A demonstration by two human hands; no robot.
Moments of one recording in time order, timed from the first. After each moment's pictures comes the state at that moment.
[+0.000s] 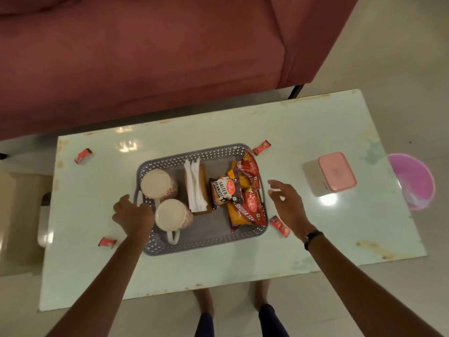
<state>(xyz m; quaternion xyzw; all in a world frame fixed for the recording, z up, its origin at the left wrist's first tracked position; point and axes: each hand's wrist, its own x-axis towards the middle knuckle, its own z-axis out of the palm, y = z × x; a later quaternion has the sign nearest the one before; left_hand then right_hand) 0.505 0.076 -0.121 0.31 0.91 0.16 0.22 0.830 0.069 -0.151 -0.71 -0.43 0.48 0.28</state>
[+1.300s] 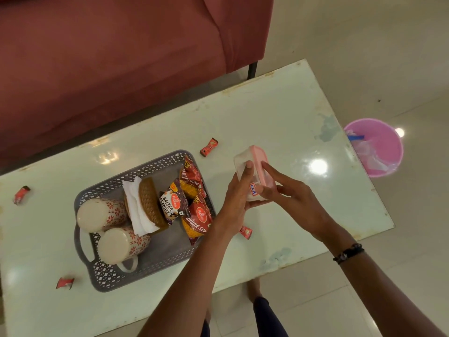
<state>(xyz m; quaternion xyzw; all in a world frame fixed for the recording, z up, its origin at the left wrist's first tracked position) 0.817 0.106 -0.121 0.26 0.50 0.26 0.78 0.954 0.062 -0.089 -0.63 -0.41 0.59 0.29</state>
